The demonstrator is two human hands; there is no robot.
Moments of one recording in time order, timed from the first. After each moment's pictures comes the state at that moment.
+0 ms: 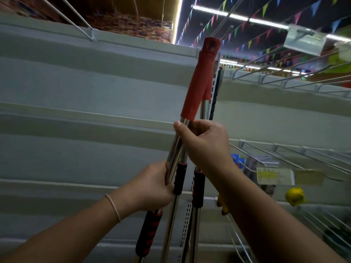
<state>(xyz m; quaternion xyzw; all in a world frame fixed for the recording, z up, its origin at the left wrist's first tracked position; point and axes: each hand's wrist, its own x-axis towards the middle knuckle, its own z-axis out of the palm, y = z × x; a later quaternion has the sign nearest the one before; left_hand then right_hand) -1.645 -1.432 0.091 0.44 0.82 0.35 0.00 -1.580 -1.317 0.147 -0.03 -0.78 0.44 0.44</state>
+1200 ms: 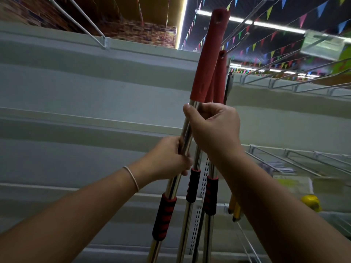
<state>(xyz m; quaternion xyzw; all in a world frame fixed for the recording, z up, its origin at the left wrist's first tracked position) -1.682 -1.424 0.134 0.46 0.73 0.50 0.06 -1.605 -1.333 0.181 -0.03 -0.75 0.39 0.53</state>
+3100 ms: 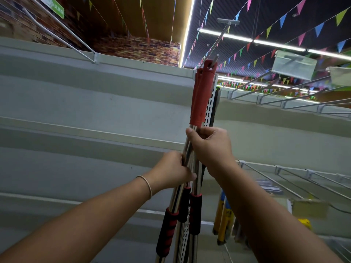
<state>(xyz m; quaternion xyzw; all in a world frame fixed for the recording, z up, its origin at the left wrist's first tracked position) -1.680 -1.335 0.135 0.41 0.79 0.46 0.02 -1.607 -1.249 0.181 -0.08 -0.78 0.44 0.45</state>
